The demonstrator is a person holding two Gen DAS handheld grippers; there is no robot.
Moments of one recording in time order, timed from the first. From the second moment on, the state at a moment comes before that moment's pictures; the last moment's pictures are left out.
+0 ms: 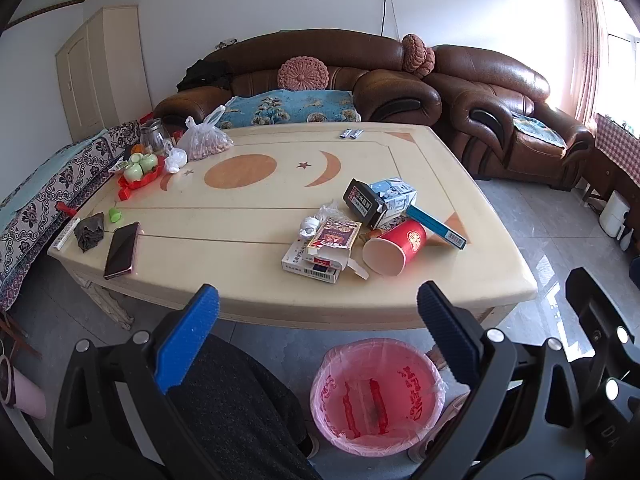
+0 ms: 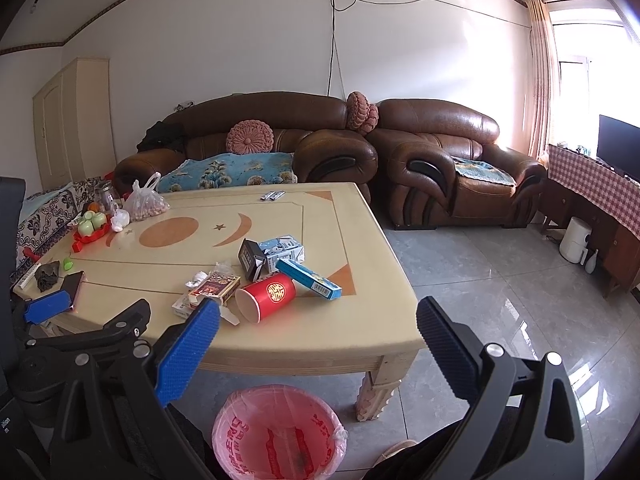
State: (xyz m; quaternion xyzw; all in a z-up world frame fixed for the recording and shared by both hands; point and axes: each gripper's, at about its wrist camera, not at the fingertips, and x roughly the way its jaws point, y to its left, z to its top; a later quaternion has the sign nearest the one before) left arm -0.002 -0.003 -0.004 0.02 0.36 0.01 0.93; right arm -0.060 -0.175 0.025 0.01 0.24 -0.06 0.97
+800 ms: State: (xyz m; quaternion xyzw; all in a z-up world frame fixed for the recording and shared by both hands) left arm 0.049 0.007 -0.047 0.07 0.42 -0.07 0.90; right arm 0.005 -0.206 -0.019 -0.02 0.28 -0.03 0.96
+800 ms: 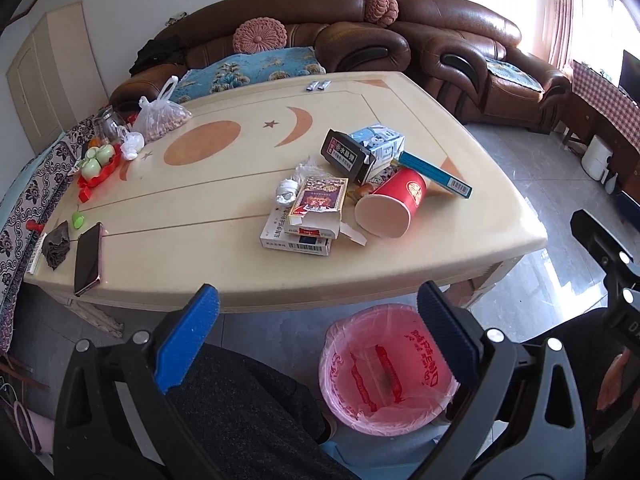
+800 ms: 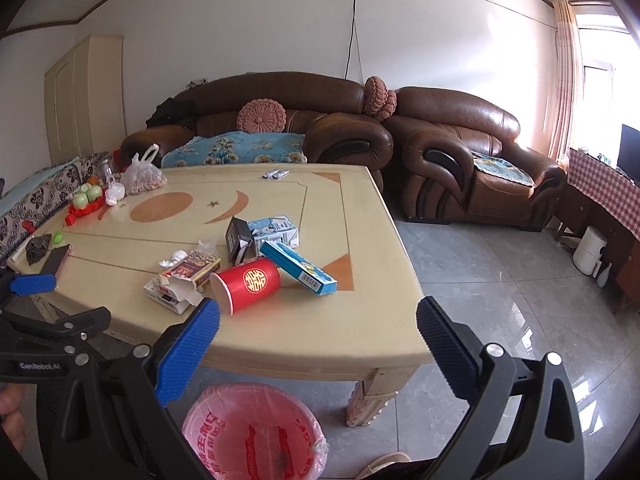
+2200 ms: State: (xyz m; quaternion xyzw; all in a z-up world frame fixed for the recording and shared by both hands) left arm 0.189 0.010 -0.117 0.01 0.56 -0.16 0.81; right arm 0.151 -0.215 -0.105 -0.15 0.38 0.06 0.91
